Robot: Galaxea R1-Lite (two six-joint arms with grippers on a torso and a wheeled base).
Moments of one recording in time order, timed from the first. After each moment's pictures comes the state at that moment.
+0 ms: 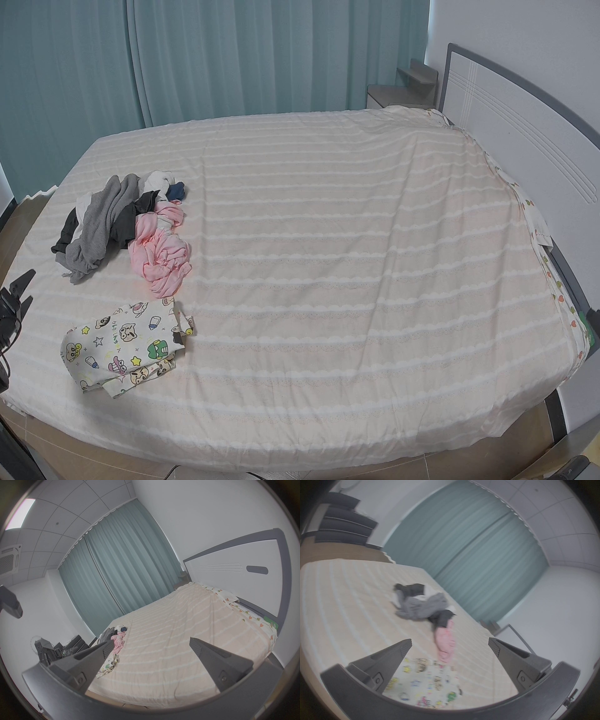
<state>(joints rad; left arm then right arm) 0.90 1.97 -0.40 -1.55 -0.95 -0.77 0.06 0.56 -0.35 -0.20 0.21 0.42</state>
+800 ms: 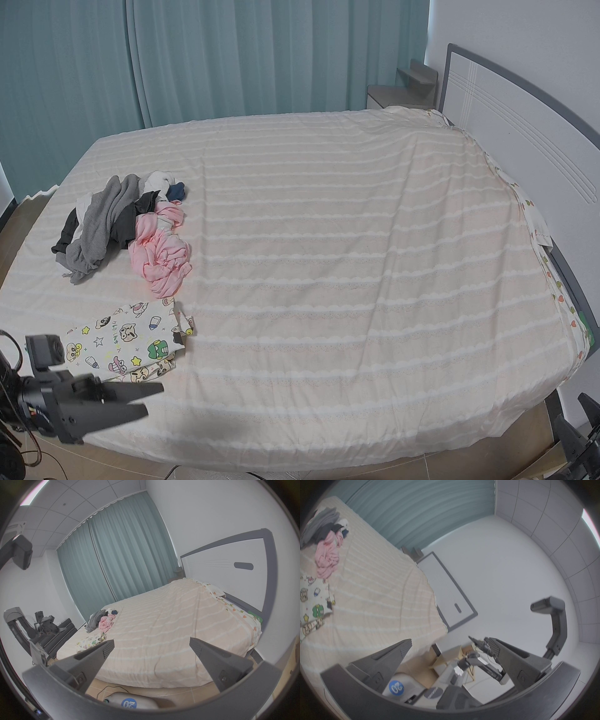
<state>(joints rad) -0.08 1.15 -0.04 -1.08 -1.07 -0.74 0.02 0.10 -0.15 0.16 0.20 0.26</state>
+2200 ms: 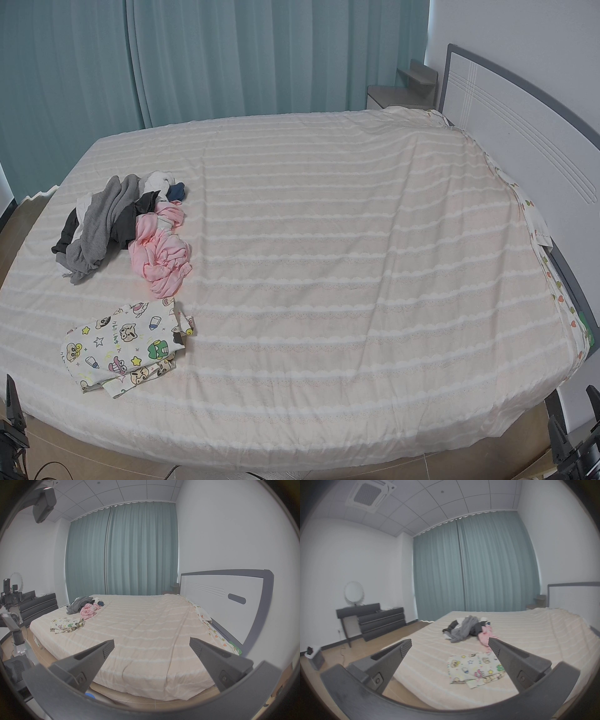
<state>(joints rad) -0.06 0.08 -0.02 -0.20 0.60 0.04 0.00 0.01 -0.02 0.03 0.08 -0.06</state>
